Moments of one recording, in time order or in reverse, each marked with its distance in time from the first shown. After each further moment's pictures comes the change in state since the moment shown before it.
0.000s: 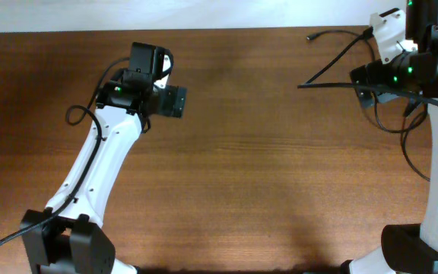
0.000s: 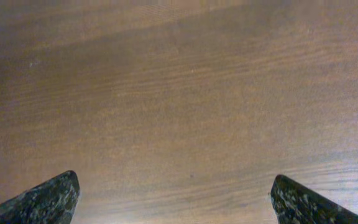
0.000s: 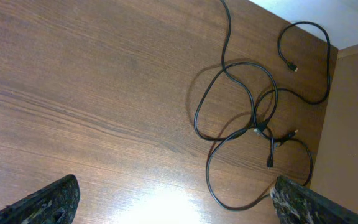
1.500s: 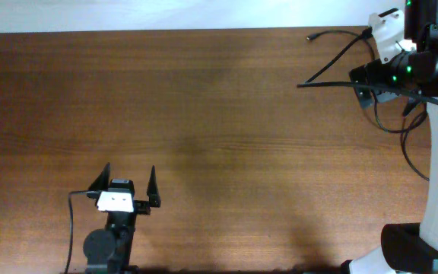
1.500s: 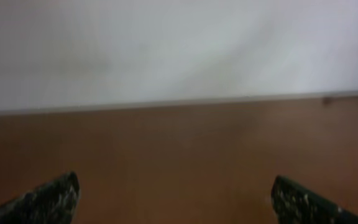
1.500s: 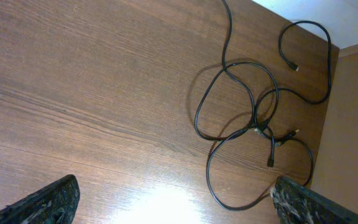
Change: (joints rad) left arm 0.207 -1.658 -1.461 0.744 0.215 0.011; right arm 0.000 0.004 -0.003 0.000 0.000 0.000
